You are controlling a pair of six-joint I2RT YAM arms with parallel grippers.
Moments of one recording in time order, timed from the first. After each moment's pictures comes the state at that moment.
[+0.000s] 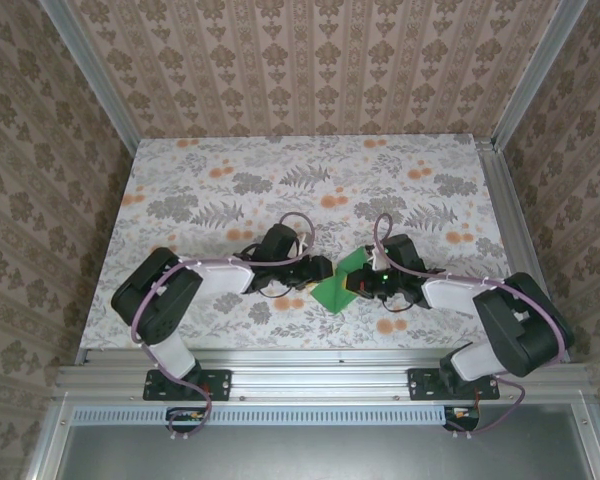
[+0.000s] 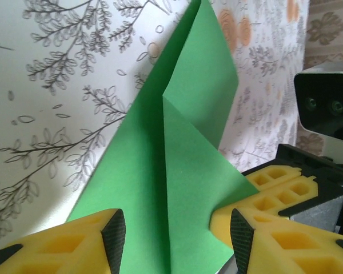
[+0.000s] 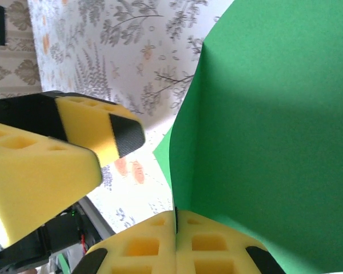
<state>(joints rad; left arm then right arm) -0.78 1.69 0.75 0.22 0.54 -0.96 0.42 1.43 0.47 0.16 -0.64 0.82</state>
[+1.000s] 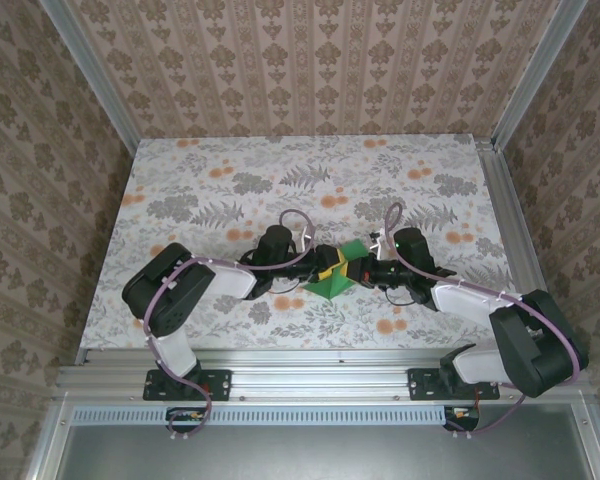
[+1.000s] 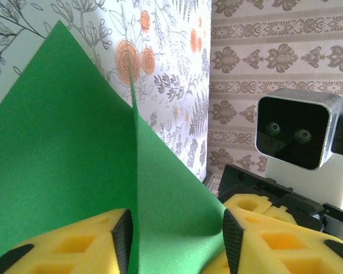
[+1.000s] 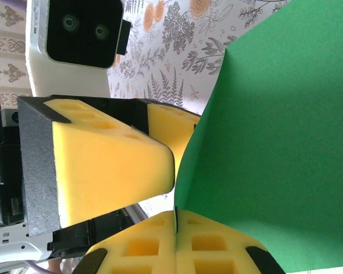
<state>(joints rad) -0.78 1.76 0.69 0.68 0.63 -1.25 0.38 1.32 0.46 0.26 -0.72 0.87</state>
